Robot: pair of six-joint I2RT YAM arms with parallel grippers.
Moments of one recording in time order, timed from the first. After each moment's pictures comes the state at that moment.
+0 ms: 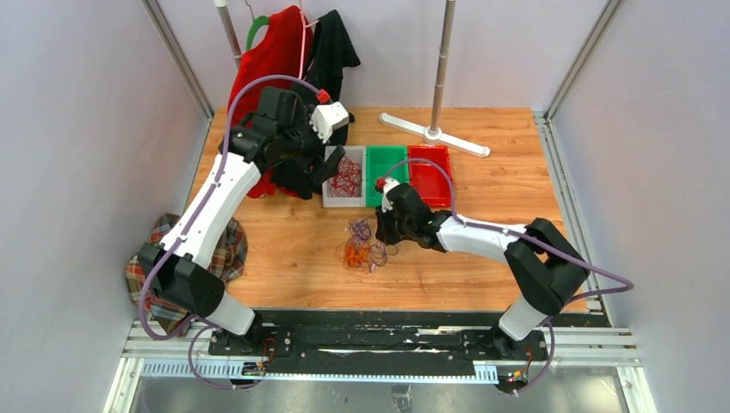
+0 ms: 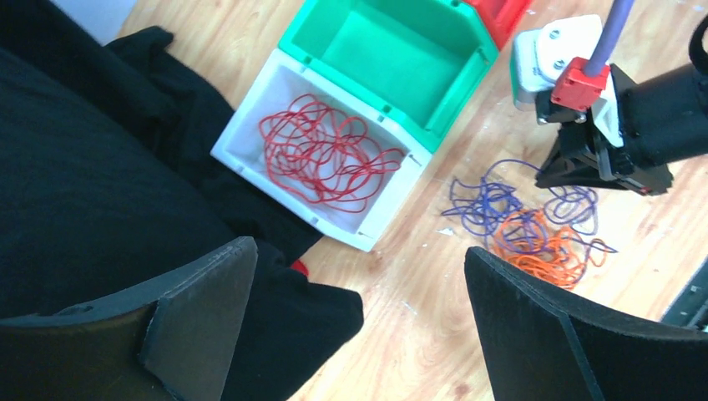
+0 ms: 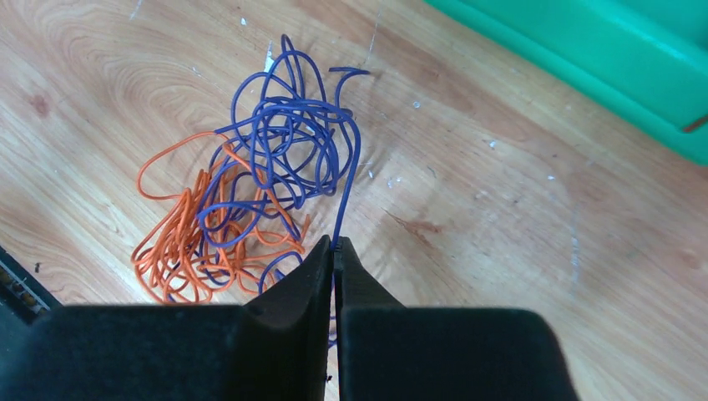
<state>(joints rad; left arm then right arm) -0.36 1.51 1.62 -0.82 0.38 0.51 0.78 1.64 0.88 0.00 -0.10 0.31</state>
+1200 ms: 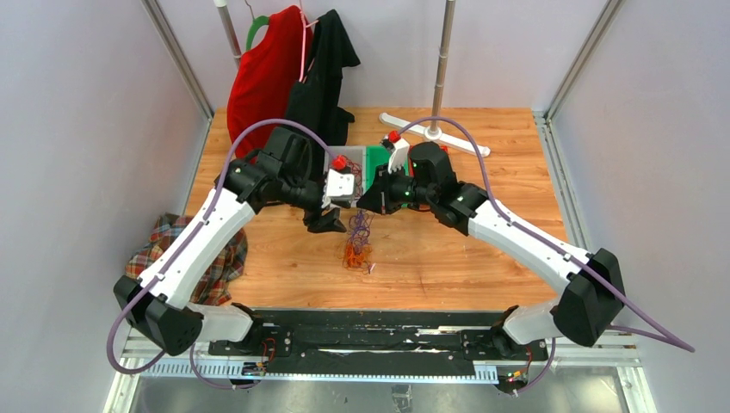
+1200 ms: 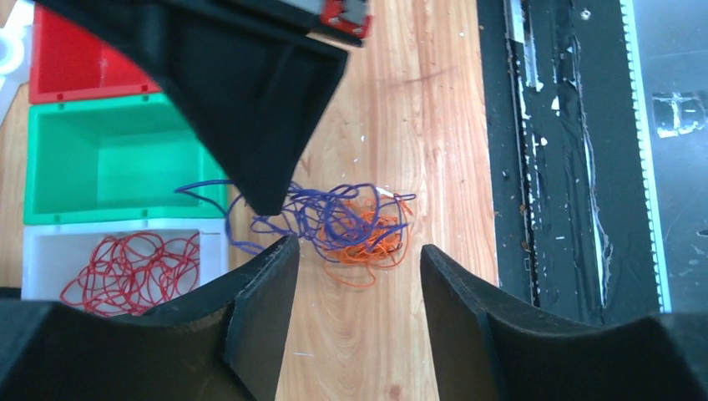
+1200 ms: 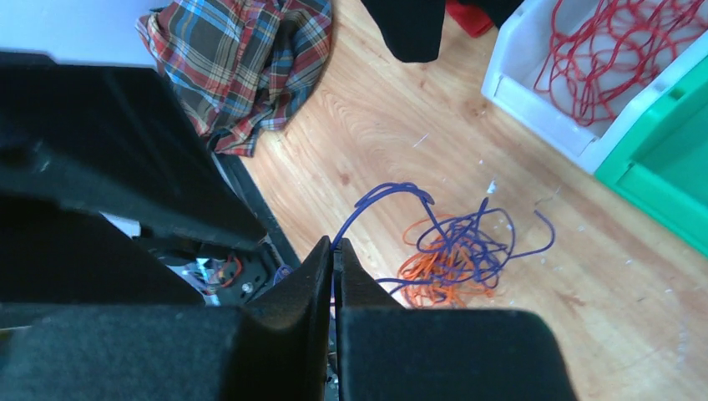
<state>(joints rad) -0.51 1.31 1.41 -1.01 0.81 0.87 0.74 1.38 1.15 -0.19 -0.40 0.41</state>
